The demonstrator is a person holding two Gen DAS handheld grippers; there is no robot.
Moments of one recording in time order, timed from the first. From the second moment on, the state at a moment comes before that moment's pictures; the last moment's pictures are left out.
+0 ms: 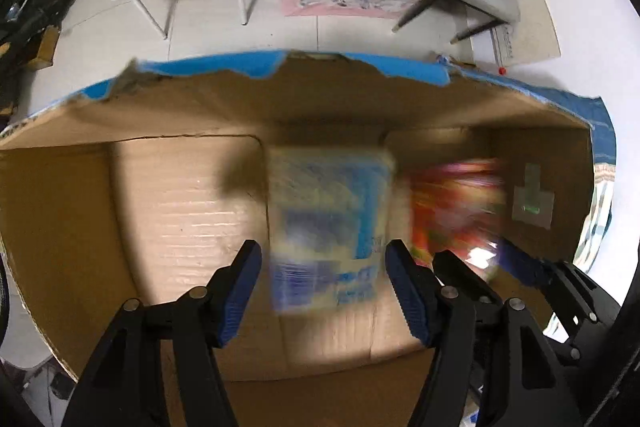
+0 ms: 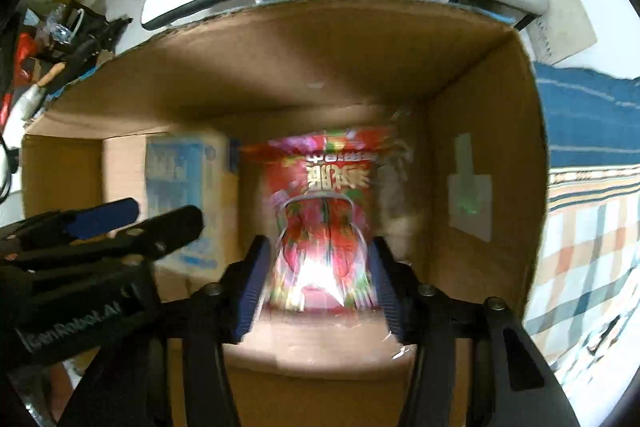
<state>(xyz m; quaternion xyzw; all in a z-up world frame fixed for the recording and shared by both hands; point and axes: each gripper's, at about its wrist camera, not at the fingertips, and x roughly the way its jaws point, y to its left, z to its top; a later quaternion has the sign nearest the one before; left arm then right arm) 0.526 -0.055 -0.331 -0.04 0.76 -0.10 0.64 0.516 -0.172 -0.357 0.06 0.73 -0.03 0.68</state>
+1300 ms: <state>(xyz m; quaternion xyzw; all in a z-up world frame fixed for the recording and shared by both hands) 0.380 -0.013 -0.178 0.02 0.61 -0.04 0.79 0.369 -0.141 -0.216 0.01 0.63 -0.03 0.78</state>
